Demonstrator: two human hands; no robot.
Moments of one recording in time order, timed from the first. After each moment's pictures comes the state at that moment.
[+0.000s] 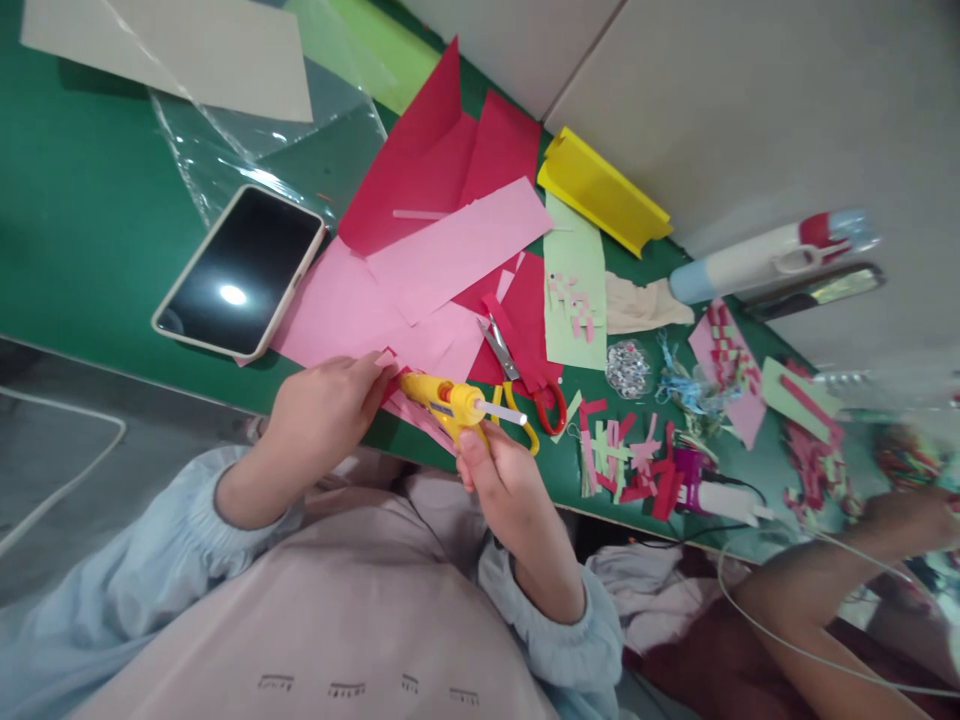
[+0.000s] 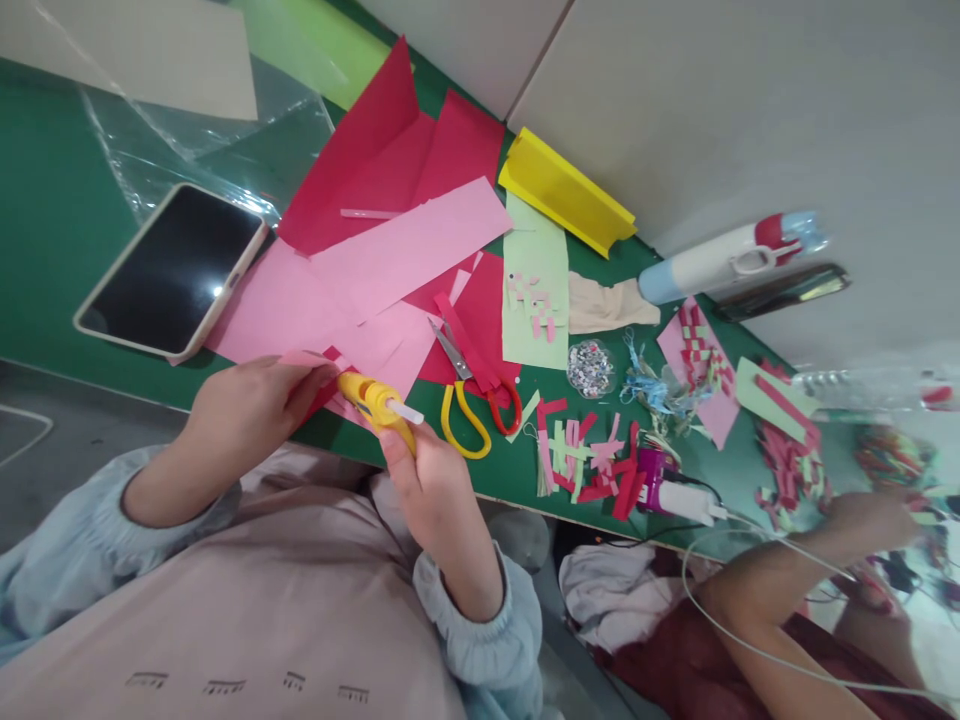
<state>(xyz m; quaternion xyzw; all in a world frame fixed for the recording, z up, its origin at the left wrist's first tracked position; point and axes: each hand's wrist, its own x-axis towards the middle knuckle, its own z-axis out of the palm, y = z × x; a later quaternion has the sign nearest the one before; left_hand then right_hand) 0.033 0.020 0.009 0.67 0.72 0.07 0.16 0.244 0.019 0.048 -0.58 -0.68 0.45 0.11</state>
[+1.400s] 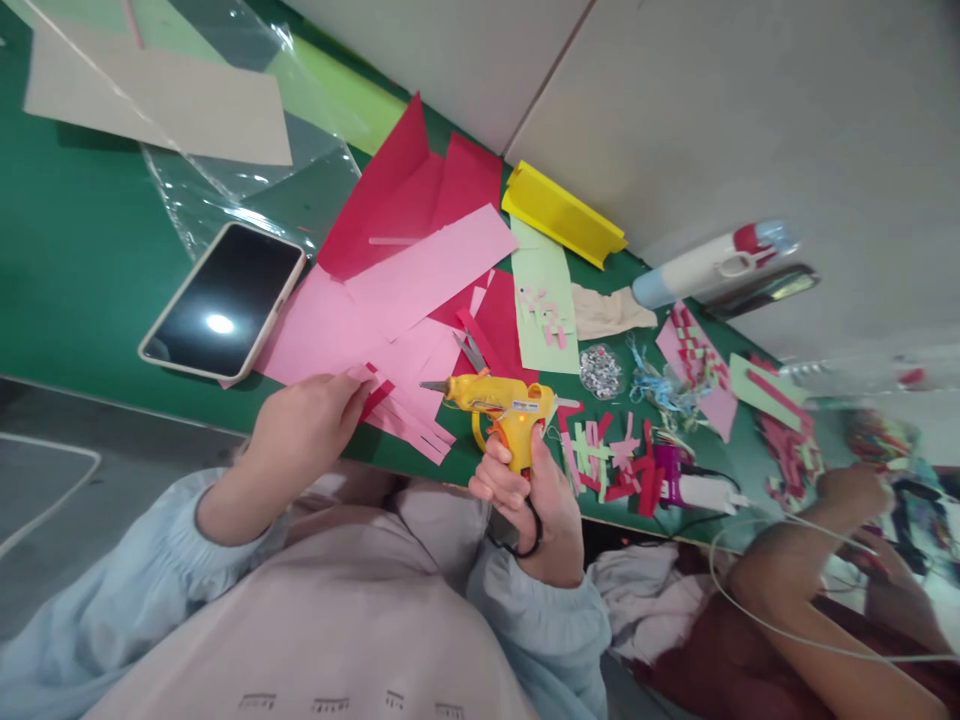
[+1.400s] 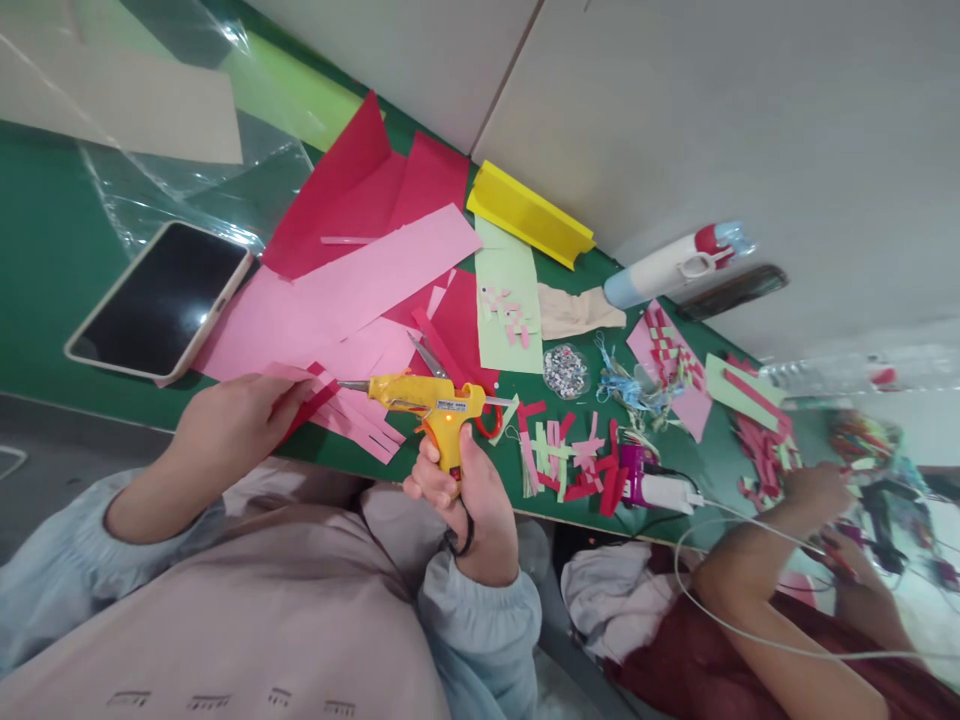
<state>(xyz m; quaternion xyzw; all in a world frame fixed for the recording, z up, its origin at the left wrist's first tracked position) 0.032 0.019 0.006 0.68 0.72 0.07 0.14 0.284 0.022 0.033 -0.42 -0.22 0.81 0.34</state>
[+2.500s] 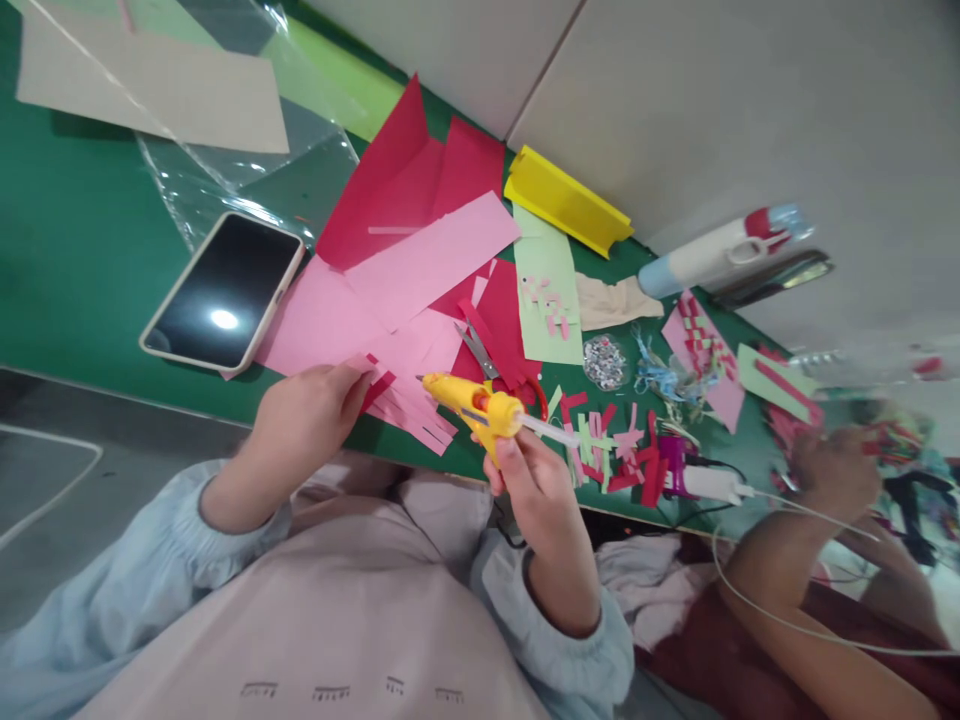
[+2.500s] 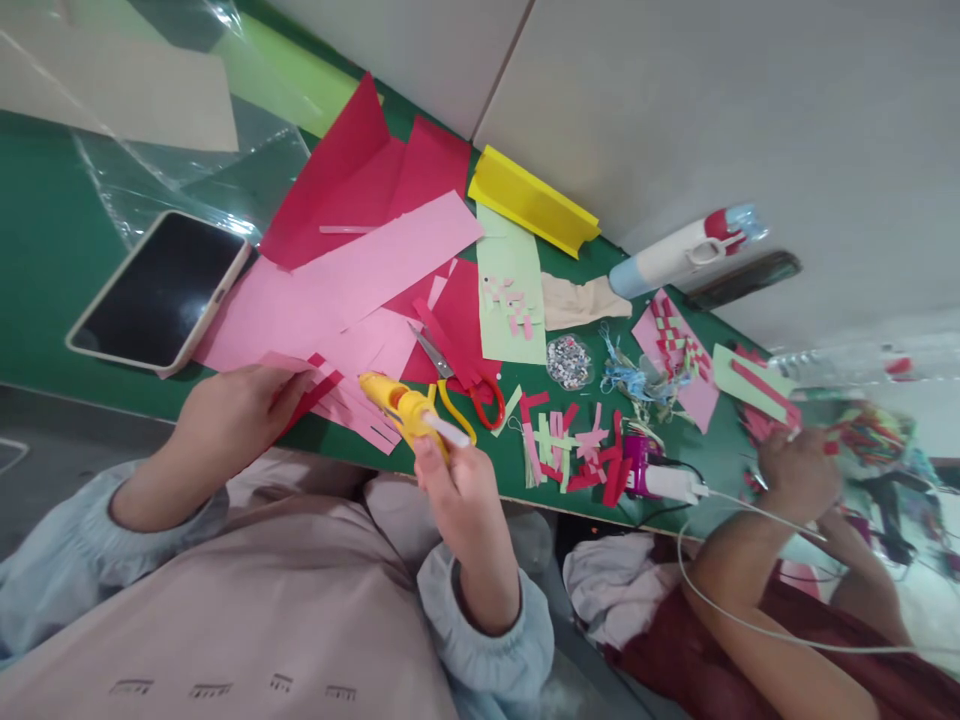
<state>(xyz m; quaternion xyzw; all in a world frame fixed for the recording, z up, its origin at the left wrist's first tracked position) 0.031 0.020 0.011 0.68 0.71 0.08 0.16 0.277 0.007 0.056 -0.58 -0.56 0.51 0.29</state>
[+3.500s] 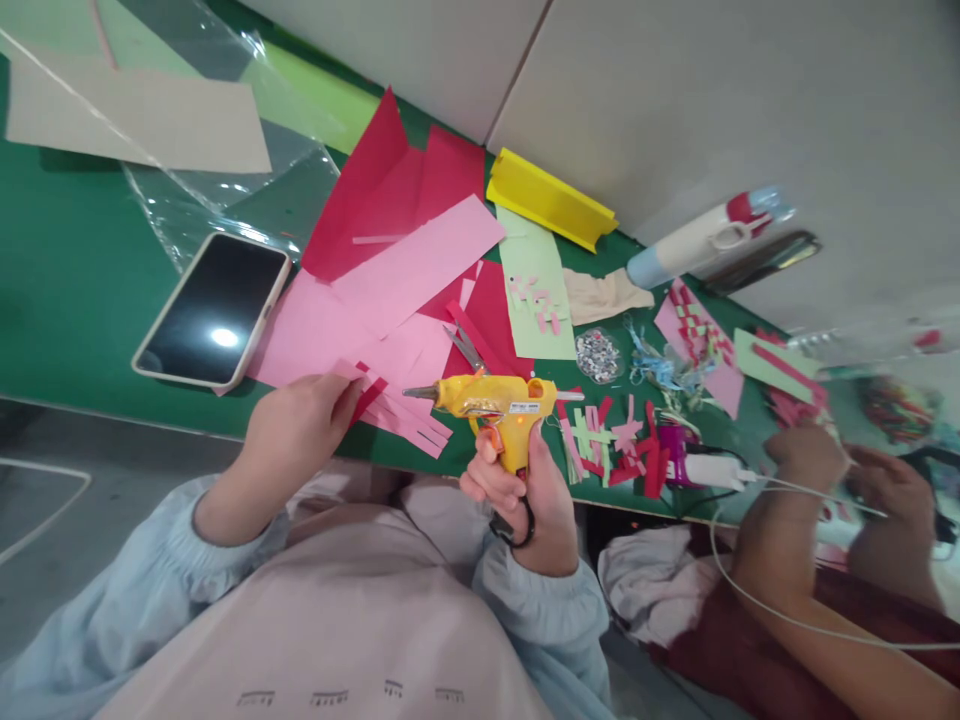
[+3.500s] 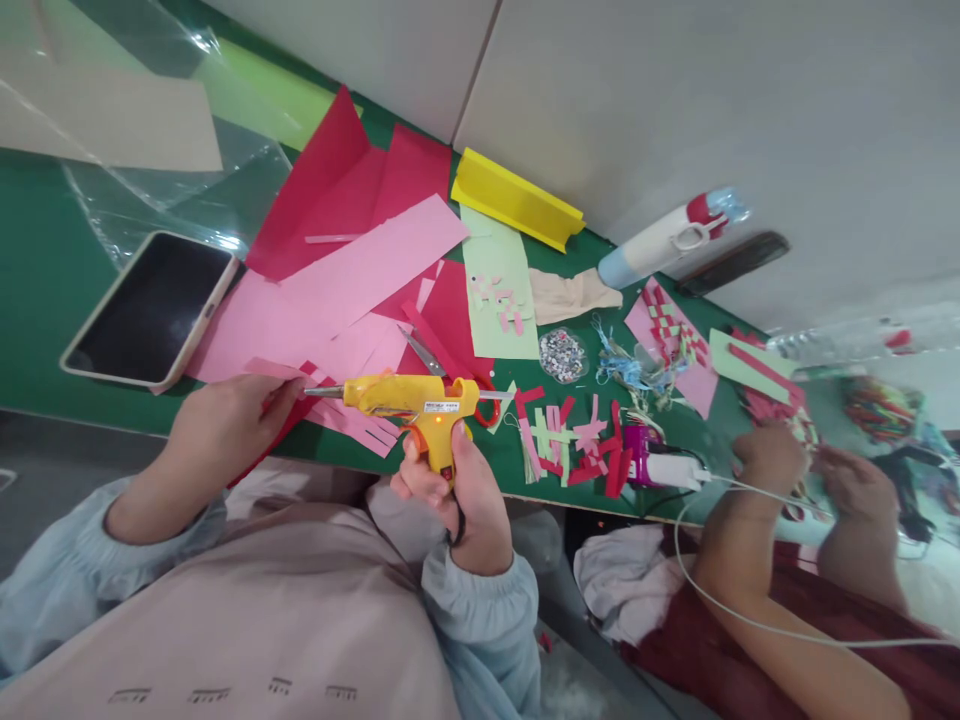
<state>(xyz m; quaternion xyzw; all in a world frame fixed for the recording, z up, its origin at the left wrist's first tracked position) 0.031 0.021 0.012 0.67 0.72 0.05 0.15 0.276 0.014 0.035 -0.38 -0.25 0.82 0.36</state>
